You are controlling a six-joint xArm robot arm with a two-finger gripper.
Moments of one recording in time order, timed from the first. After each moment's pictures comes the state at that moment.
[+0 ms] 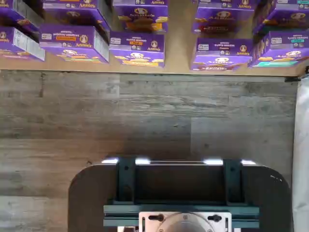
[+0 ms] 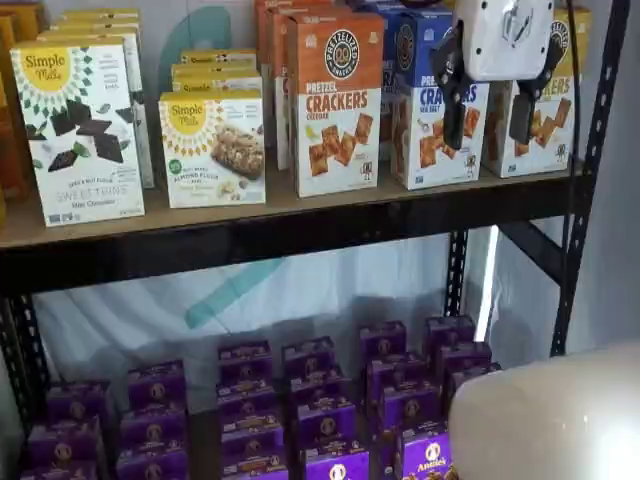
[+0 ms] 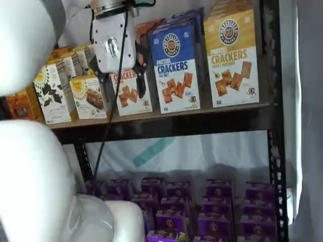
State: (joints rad) arm 0.01 -0.84 -1.15 0.04 2.00 0.03
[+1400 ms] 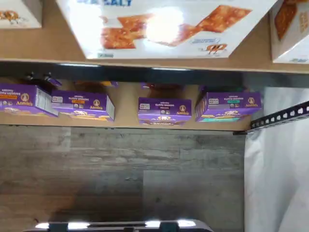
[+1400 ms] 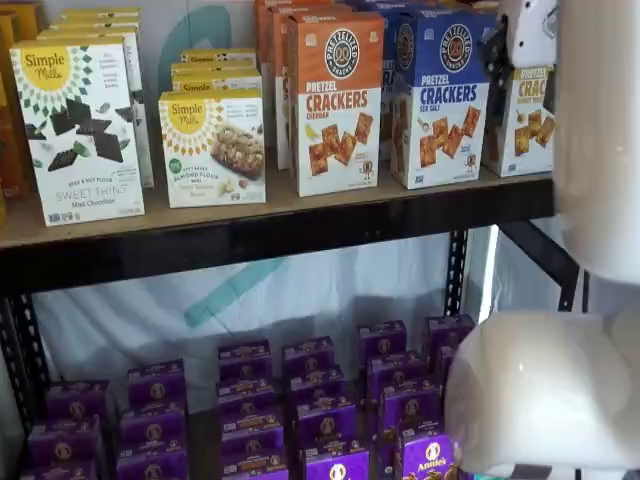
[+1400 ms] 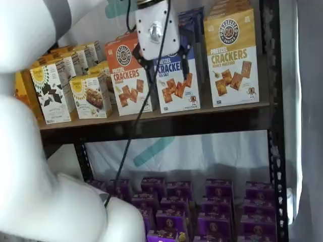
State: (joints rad) arm -0.40 -0.72 -1.17 0.02 1.75 -0.38
